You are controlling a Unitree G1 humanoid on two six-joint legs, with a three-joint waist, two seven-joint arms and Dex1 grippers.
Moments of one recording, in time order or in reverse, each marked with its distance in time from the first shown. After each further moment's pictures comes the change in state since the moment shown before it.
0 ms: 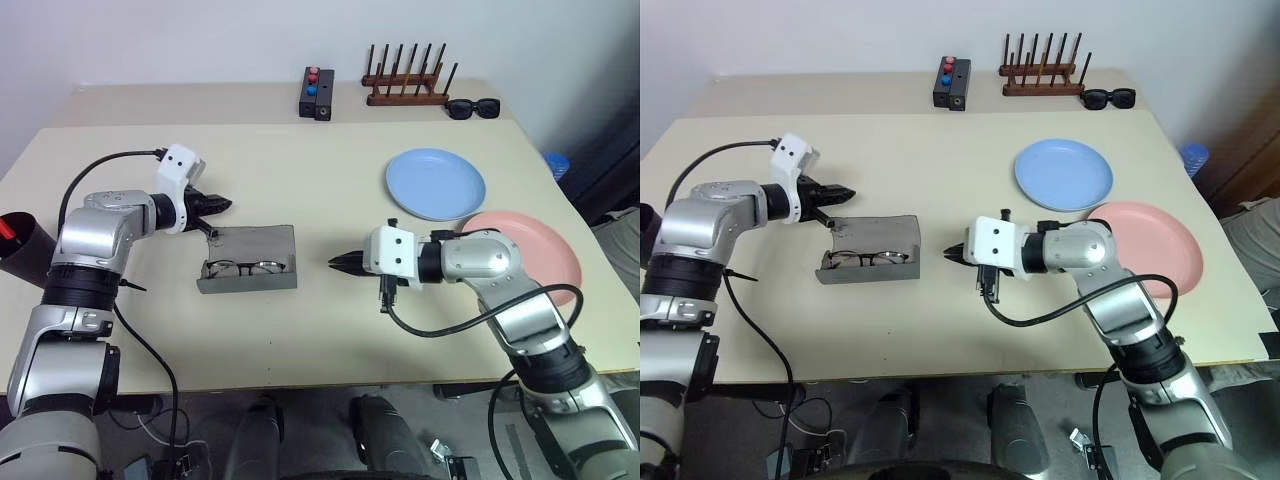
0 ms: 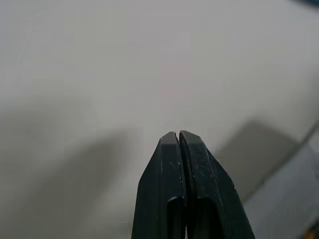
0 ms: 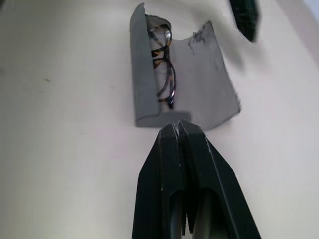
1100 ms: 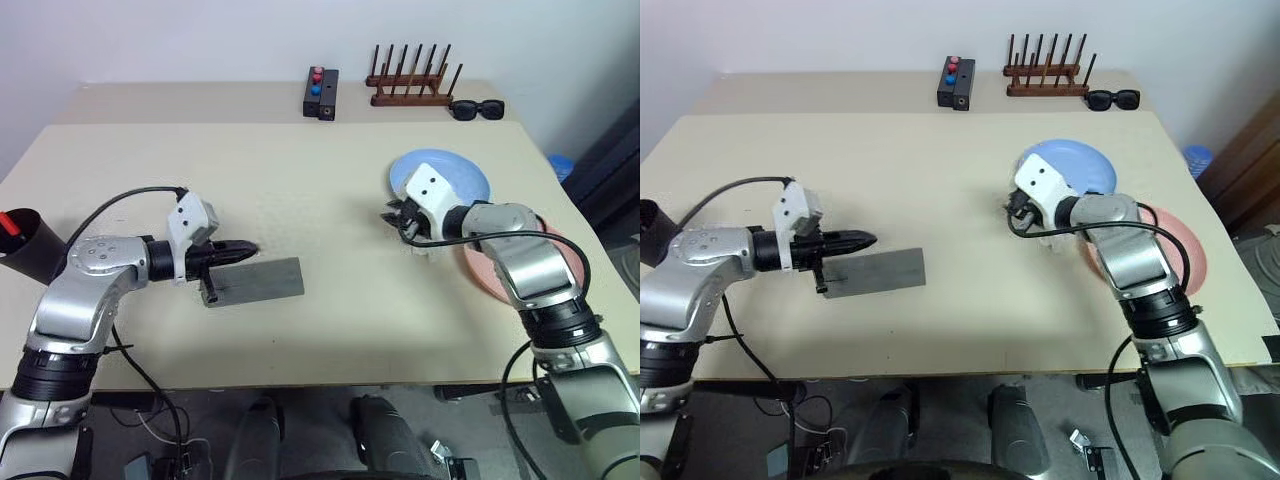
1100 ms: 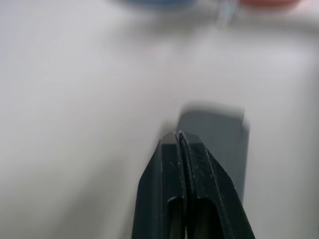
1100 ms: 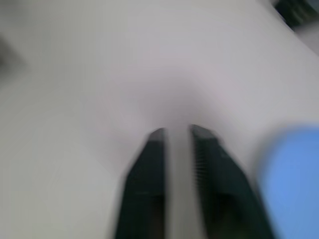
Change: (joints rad) left arm 0.477 0.027 0.211 -0.697 -0.120 -0.102 -0.178; right arm -0.205 -0.092 0.009 0.406 -0.076 0.152 -0.344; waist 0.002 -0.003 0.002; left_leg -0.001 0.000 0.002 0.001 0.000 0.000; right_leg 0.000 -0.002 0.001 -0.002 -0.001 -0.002
